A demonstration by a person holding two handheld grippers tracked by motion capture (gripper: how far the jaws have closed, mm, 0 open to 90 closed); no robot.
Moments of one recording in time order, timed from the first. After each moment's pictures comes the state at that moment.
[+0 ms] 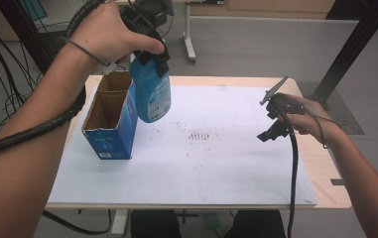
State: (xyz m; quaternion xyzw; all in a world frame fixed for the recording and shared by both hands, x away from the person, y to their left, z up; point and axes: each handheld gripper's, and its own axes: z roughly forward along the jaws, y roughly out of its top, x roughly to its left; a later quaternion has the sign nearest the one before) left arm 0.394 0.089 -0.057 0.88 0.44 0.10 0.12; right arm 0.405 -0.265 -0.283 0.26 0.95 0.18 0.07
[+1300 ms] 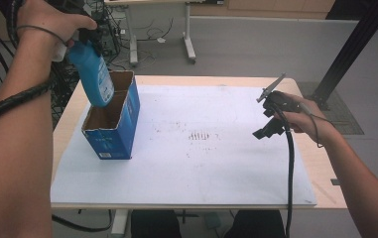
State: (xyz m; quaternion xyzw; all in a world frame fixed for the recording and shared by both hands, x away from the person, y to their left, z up) left arm 0.448 0.222 -0.070 0.72 0.67 0.12 0.10; right arm 0.410 -0.259 -0.283 0.27 0.94 0.20 0.07
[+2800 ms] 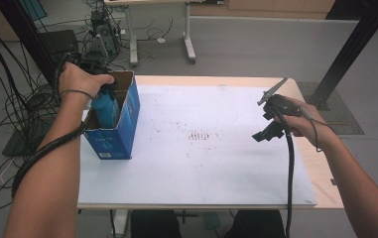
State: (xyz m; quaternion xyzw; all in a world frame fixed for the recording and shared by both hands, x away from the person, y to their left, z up) left arm 0.459 0.225 -0.217 0.72 0.68 0.10 0.07; right arm 0.404 -0.260 -0.291 0.27 0.94 0.21 0.07
